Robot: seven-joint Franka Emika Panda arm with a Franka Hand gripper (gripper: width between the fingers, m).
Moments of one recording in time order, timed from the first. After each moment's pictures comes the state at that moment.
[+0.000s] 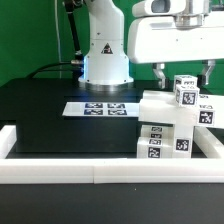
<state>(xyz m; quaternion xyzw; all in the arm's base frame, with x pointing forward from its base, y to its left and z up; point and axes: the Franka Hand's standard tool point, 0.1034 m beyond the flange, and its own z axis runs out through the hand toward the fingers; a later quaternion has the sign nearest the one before) 0.528 0.109 0.114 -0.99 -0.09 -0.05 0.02</state>
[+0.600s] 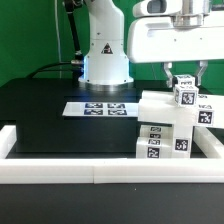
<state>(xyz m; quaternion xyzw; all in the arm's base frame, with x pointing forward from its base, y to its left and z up) 0.528 0.109 0.114 -1.00 0.01 -0.04 0.03</state>
